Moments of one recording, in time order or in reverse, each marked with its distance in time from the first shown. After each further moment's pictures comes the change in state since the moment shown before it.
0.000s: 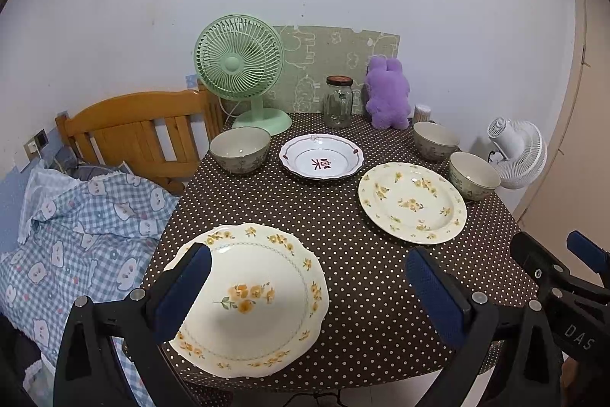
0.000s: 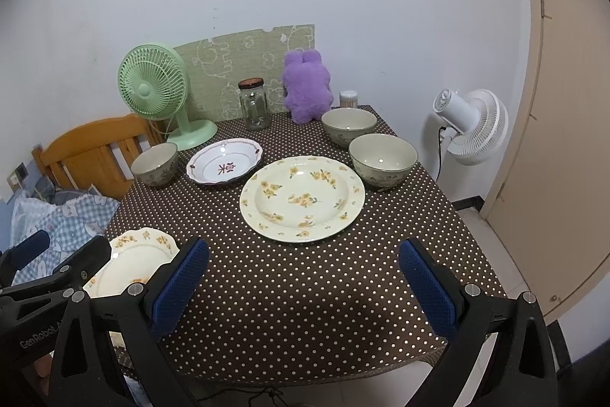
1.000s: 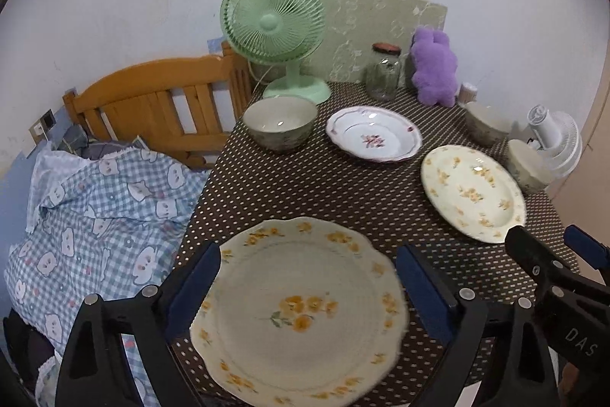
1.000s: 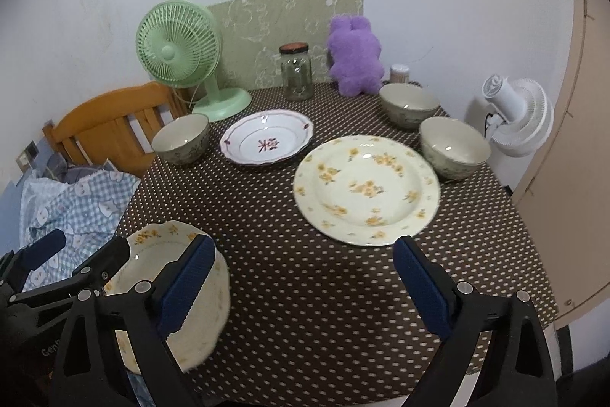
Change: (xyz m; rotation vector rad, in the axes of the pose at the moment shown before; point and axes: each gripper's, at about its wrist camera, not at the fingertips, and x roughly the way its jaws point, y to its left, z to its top) left arm 0.069 0.068 0.011 -0.024 0.133 0.070; right arm 0.078 0.083 0.012 -0.032 0.141 0.071
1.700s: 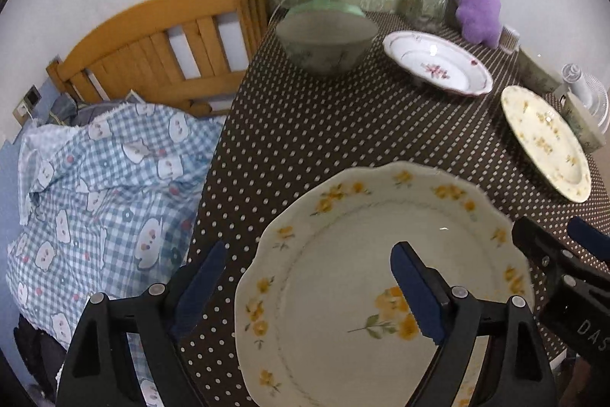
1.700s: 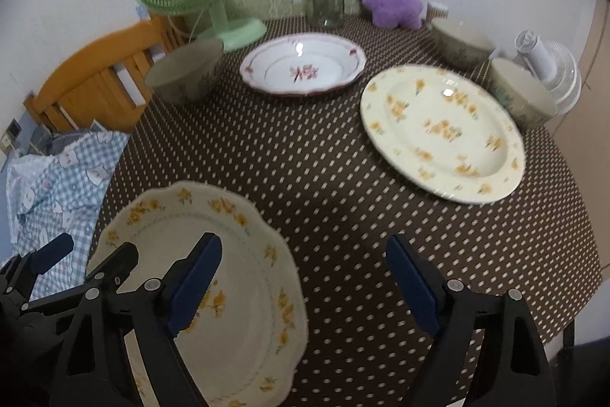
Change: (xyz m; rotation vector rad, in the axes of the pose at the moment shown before) left arm 0.095 0.062 -0.018 0.032 0.228 0.014; right arm 0.096 0.071 -0.022 0.012 0.228 -0.022
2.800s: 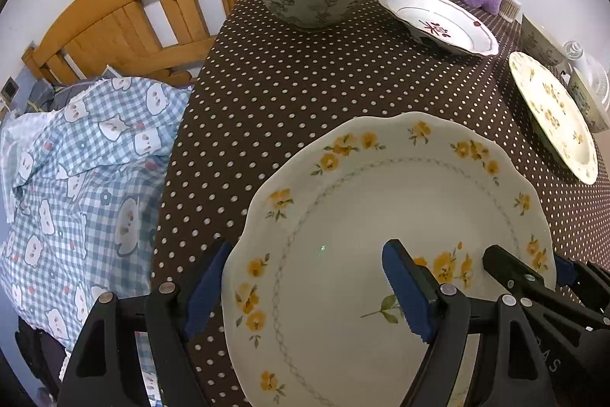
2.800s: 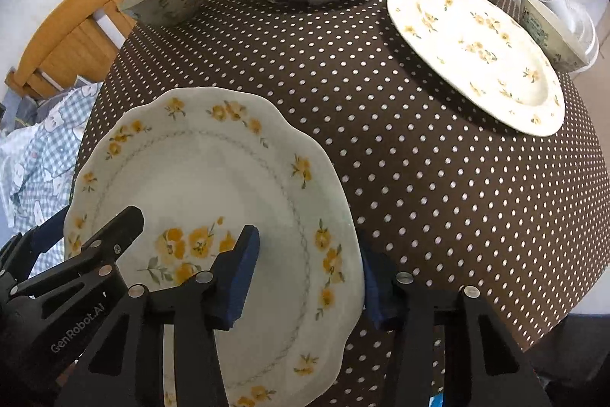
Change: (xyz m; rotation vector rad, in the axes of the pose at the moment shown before) left arm 0.034 -0.002 0.003 0.031 0.130 -0.051; right arm 0.046 0.007 -0.009 0.034 0.226 -0.022
